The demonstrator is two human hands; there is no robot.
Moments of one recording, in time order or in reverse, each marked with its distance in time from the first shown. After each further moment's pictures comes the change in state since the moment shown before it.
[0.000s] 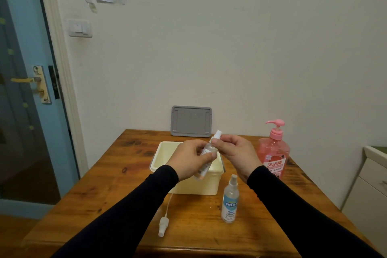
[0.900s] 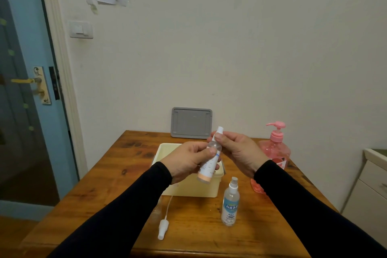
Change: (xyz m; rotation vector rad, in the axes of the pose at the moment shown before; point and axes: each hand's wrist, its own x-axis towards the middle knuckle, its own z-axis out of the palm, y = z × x) left_hand -0.002 0.010 -0.014 -0.568 -0.319 -0.131; right_hand 0.004 -0.021 -0.007 0.008 -0.238 -0.010
